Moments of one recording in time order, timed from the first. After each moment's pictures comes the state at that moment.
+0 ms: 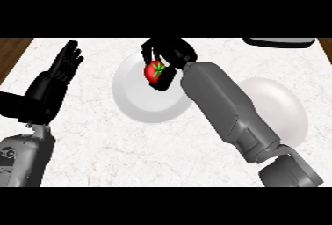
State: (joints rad) left arm -0.34 0.27 0.03 -1.58 0.06 -0.06 0.11; right arm -1.23 -0.01 0.28 -0.45 0.51 -0.02 -0.23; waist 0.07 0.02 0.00
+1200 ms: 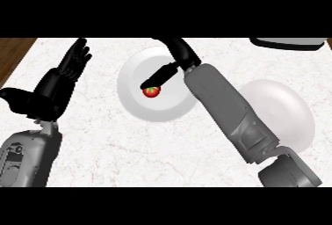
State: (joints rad) left arm -0.37 0.25 0.01 -1.56 0.04 -0.06 0.12; right arm -1.22 0.00 0.26 -0.38 -0.05 -0.06 -0.30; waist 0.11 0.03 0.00
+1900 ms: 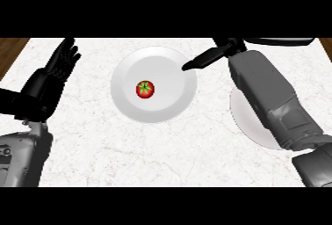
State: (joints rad) left arm -0.36 0.27 0.06 -1.57 0.05 -0.07 0.13; right arm -1.25 -0.19 0.09 -0.21 -0.15 0.16 -0.46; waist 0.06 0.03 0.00
